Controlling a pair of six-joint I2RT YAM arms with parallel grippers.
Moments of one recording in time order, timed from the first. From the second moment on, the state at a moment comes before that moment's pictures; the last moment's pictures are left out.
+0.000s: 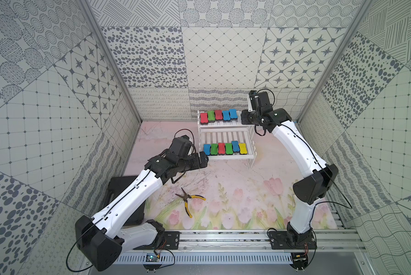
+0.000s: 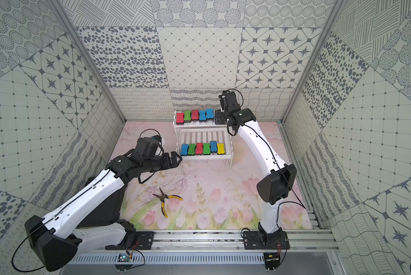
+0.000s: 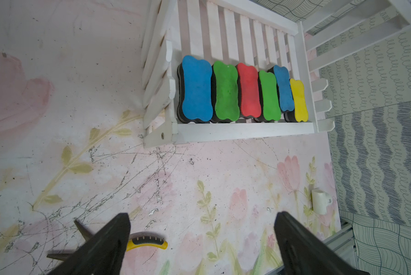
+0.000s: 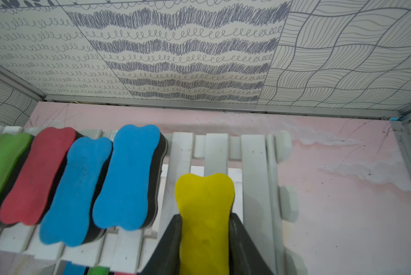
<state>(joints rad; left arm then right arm) -0.51 1.19 1.14 -0.74 0.06 -0.64 0.46 1.80 2.01 -0.86 0.20 0.28</state>
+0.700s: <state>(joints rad) -0.54 1.05 0.84 -0.65 0.07 -0.73 0.80 1.08 0.73 -0.40 0.28 0.57</state>
